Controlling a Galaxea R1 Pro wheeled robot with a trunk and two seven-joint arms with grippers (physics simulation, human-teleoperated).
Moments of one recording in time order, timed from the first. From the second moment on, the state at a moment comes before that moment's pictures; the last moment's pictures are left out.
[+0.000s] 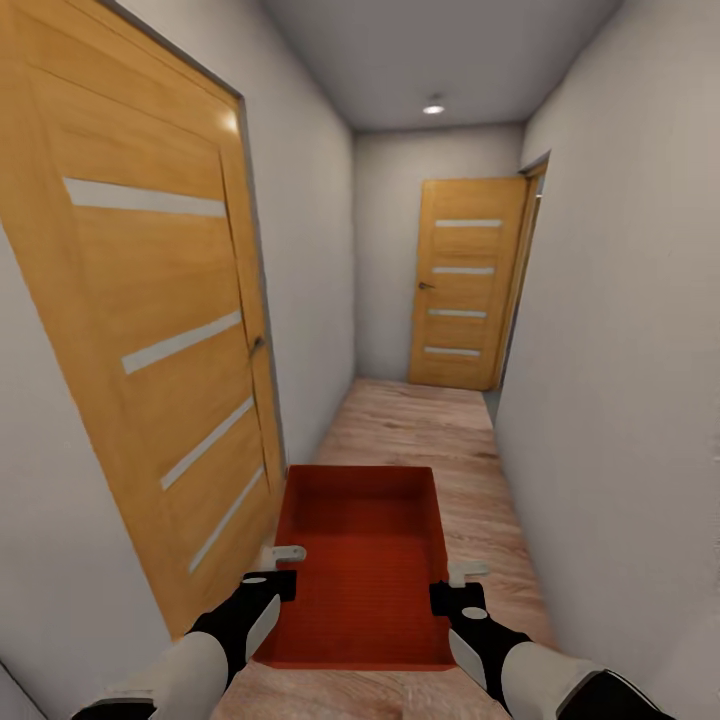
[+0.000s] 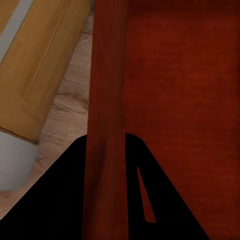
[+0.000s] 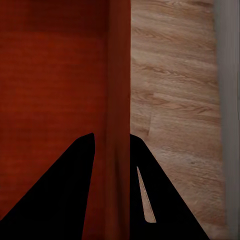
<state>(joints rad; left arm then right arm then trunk) -0.69 -0.14 0.05 -0.26 -0.04 0.16 0.20 -0.73 0.11 0.51 -0.02 -0.44 -0.17 -0.21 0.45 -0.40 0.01</state>
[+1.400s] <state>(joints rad) -0.69 -0.14 0.05 -0.26 -0.04 0.16 0.20 -0.73 0.11 0.51 -0.02 -0.44 -0.17 -0.21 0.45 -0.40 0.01</state>
